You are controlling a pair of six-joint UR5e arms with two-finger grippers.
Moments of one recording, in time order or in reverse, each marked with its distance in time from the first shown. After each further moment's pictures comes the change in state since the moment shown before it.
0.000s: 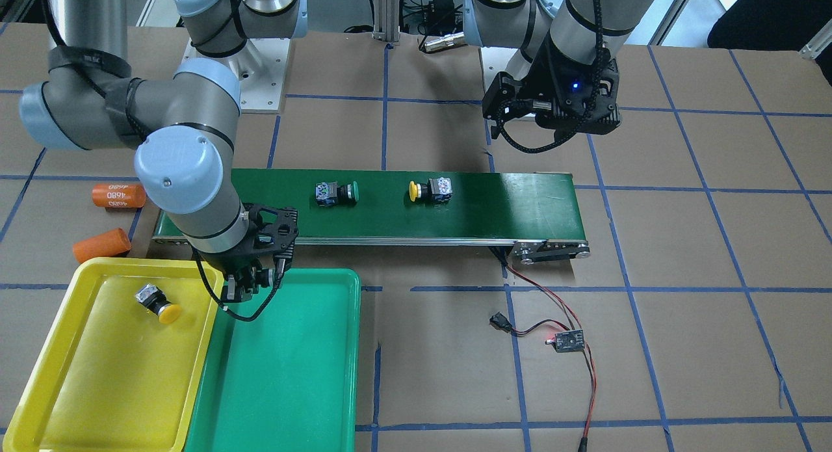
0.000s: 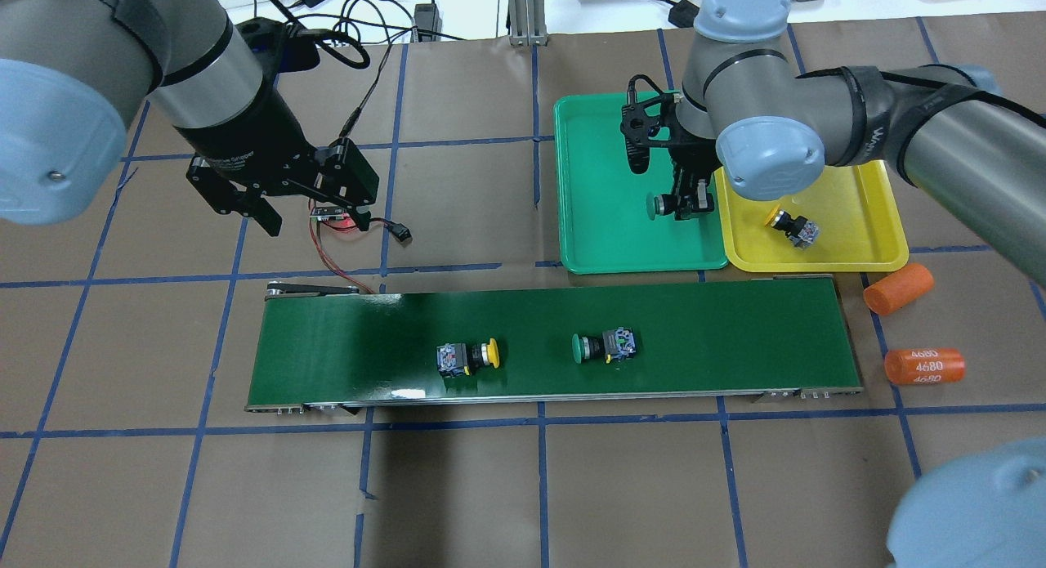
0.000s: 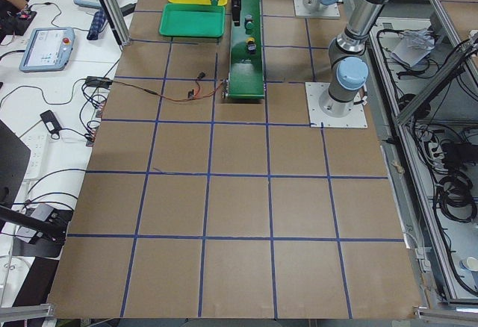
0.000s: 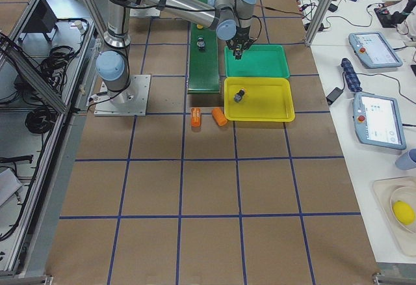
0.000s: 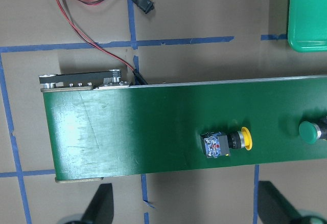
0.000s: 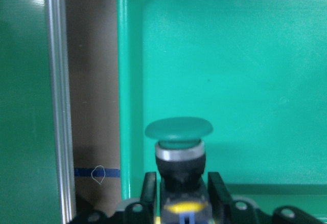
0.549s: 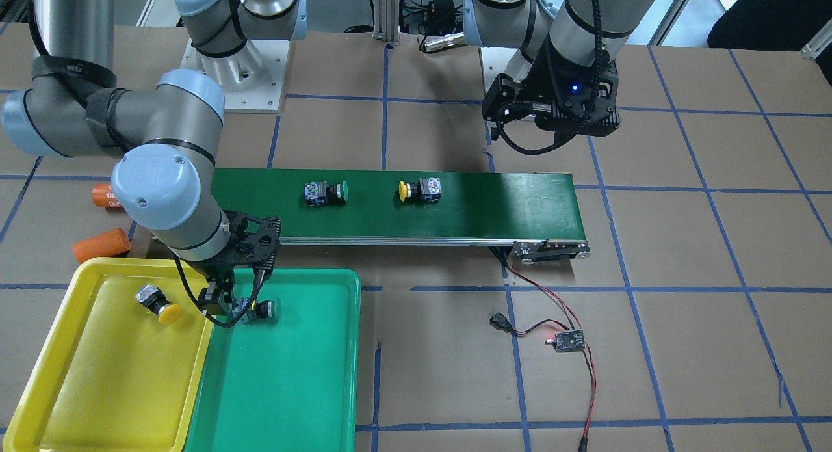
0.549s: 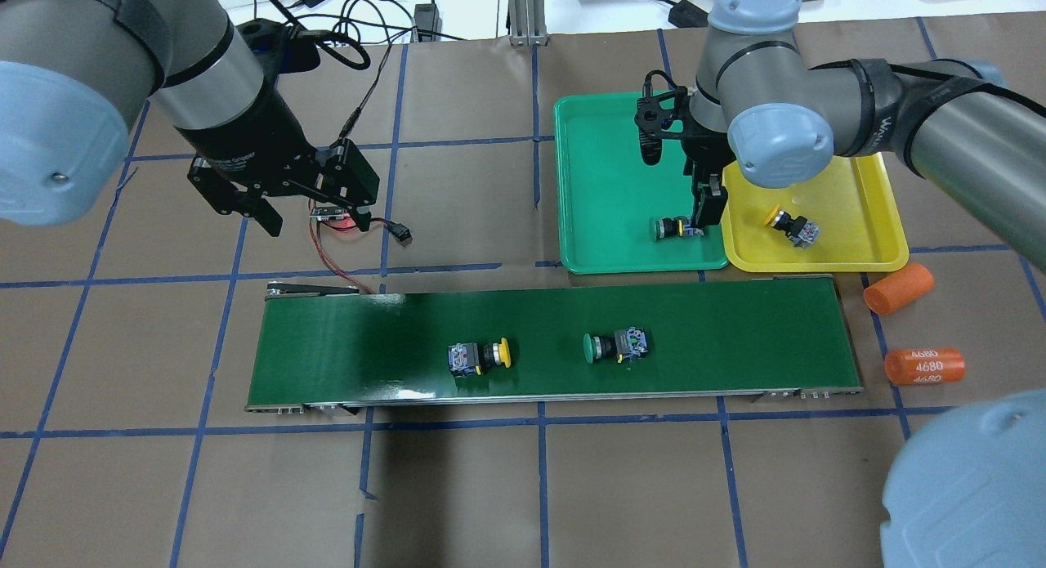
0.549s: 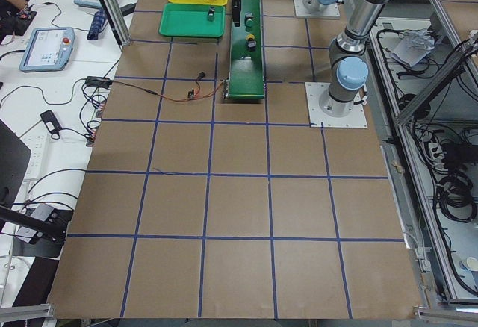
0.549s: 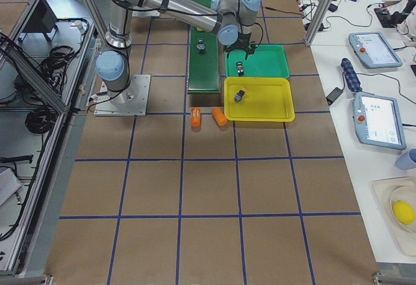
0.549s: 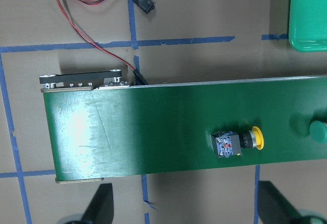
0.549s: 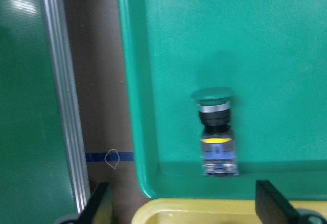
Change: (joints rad) left arm 0.000 0.000 -0.007 0.008 0.001 0.000; right arm -0.040 -0.034 0.051 0.068 -0.005 0.024
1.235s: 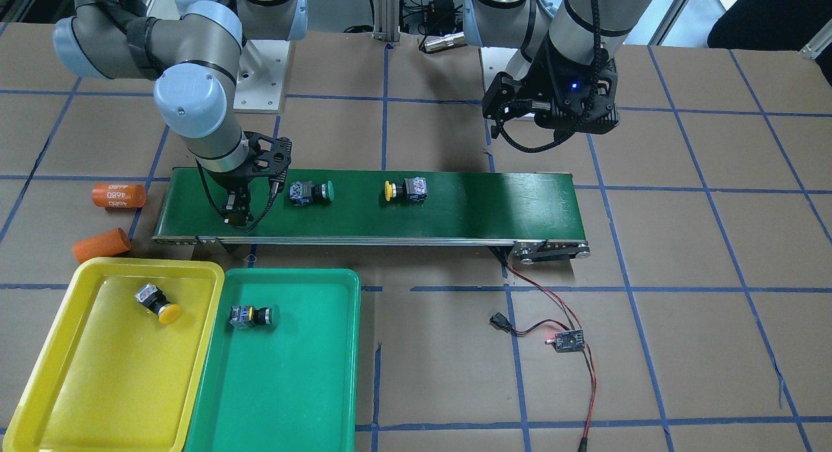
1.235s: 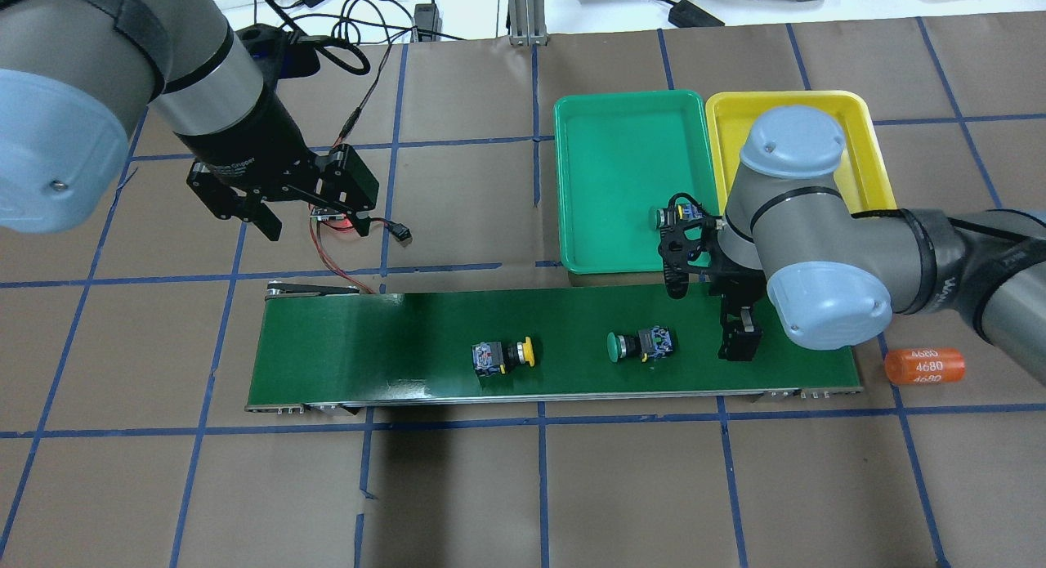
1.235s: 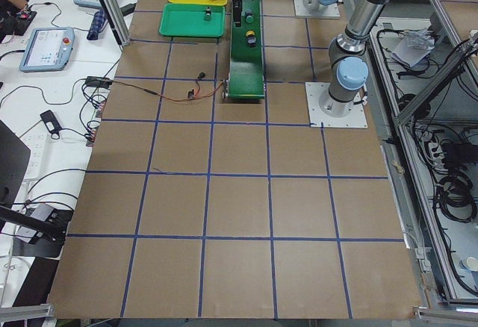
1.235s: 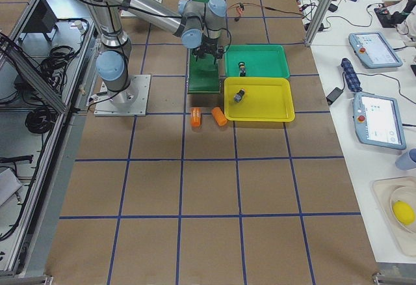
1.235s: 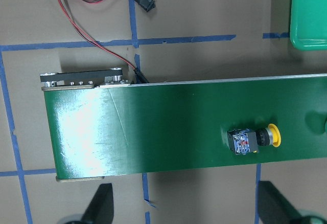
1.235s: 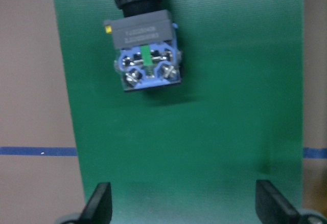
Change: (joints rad) left arm 0.000 0.009 -0.009 -0.004 0.002 0.000; right arm -0.002 -0.262 0.387 -0.061 -0.006 0.000
